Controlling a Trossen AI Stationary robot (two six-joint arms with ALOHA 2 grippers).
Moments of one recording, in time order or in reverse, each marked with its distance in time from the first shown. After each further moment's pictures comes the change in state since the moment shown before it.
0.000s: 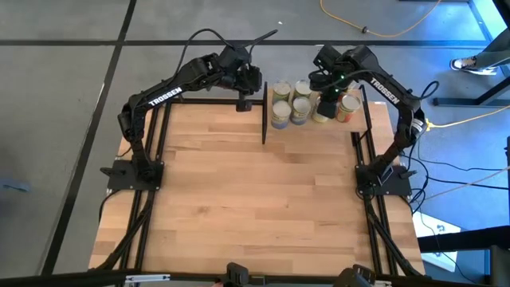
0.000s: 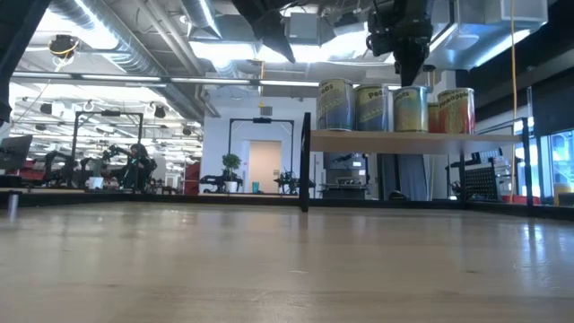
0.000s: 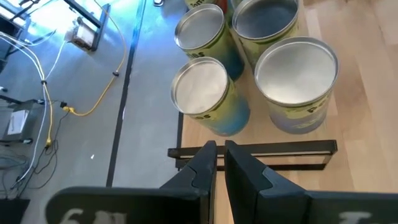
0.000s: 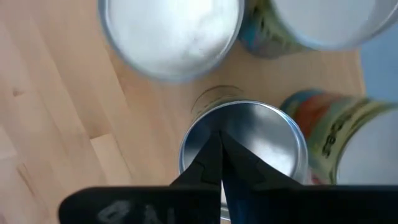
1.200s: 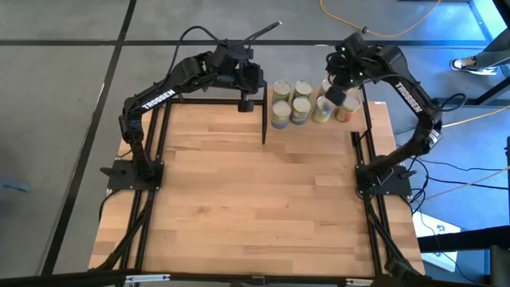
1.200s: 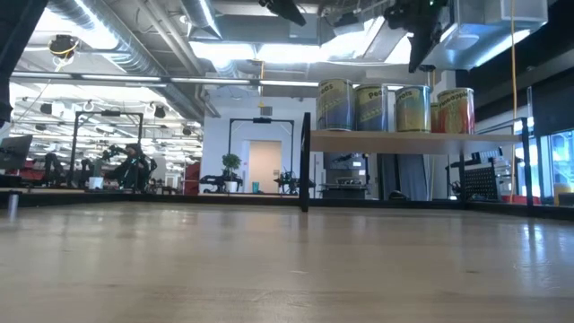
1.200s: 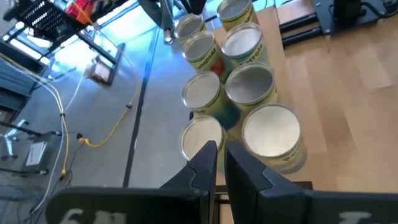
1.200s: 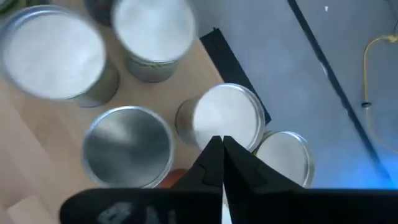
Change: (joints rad) left arm -0.082 -0.002 0.166 -0.039 -0.026 -0.013; right arm -0.046 -0.171 0.001 0.146 0.258 0.085
